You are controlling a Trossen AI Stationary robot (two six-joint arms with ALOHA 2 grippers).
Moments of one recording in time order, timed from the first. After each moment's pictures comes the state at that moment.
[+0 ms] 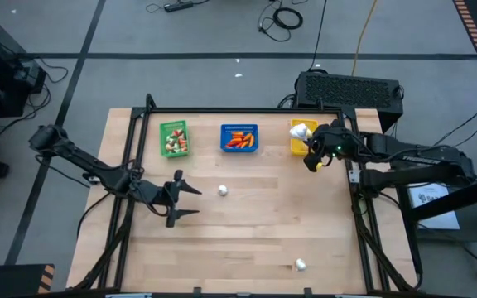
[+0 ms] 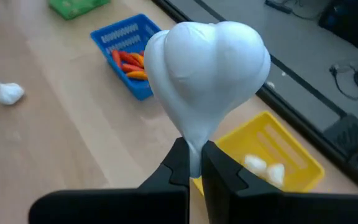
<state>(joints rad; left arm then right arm) -0.44 0.93 0.38 0.18 -0.32 -0.10 -0.20 0.85 0.79 -0.67 0.39 0.29</state>
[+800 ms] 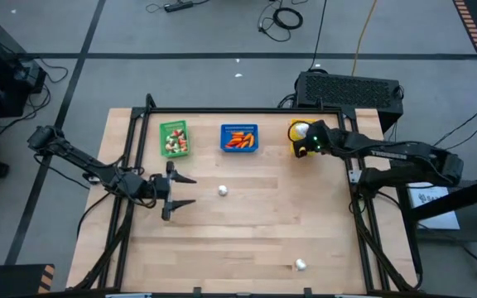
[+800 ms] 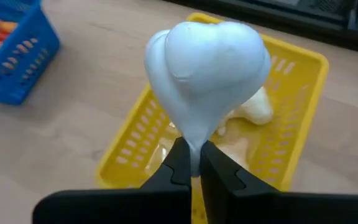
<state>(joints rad) -0.44 0.77 0.26 0.40 -0.42 0.01 -0.51 1.11 0.55 -0.37 0.34 0.62</state>
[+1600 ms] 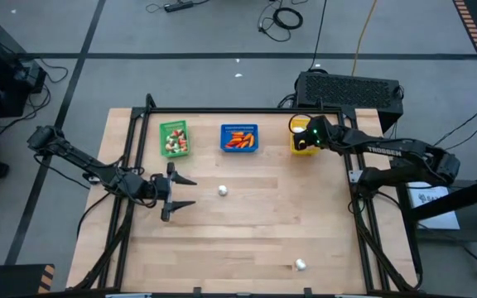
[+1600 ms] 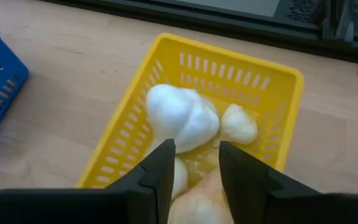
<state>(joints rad) -0.44 0.77 0.26 0.38 -0.39 -0.04 -0.61 1.17 0.55 -0.28 0.34 0.60</state>
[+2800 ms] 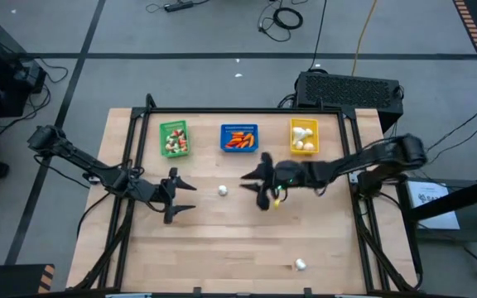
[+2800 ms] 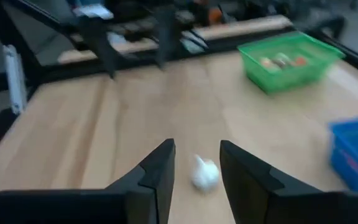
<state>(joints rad) -0.43 0.84 0.26 0.17 -0.37 -0.15 0.08 1.54 0.80 0.40 0.13 0.22</state>
